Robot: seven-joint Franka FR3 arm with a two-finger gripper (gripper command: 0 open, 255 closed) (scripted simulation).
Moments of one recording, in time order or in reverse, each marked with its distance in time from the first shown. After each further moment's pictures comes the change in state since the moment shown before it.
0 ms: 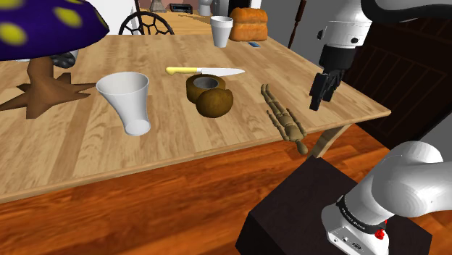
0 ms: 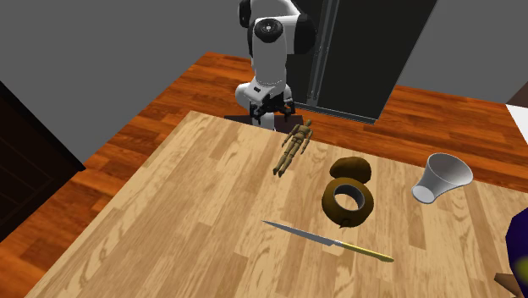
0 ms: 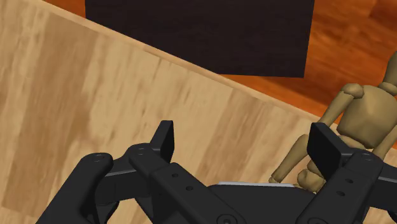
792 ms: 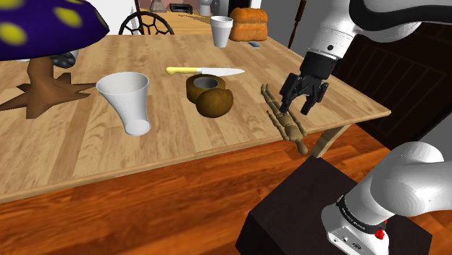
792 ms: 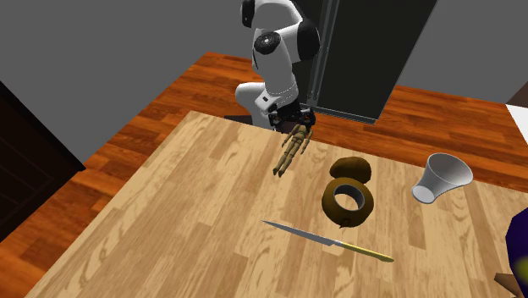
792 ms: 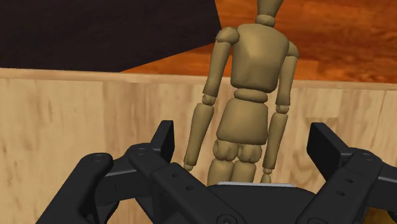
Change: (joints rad) arm -0.030 0.003 0.064 -0.087 0.298 0.195 0.291
